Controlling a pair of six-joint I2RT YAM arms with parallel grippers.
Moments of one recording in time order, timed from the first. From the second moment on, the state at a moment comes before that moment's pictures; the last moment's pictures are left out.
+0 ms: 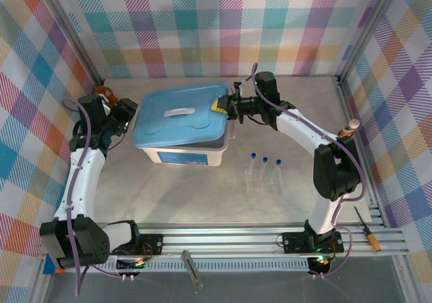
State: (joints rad) left arm 0.12 1.18 1.08 -0.43 0.34 -0.94; right arm 0.43 1.79 1.39 -0.01 -0.99 1.23
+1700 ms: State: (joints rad) left arm -0.06 1.37 1.08 -0.33 0.29 -0.89; right arm 0.40 1.63 1.43 -0.49 -0.74 0.90
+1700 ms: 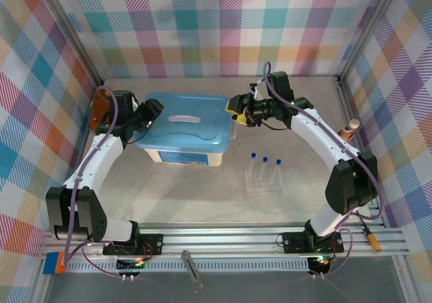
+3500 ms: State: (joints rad) left arm 0.15 1.24 1.18 -0.57 0.17 -0.74; right arm 0.37 1.62 1.47 -0.62 -0.64 0.74
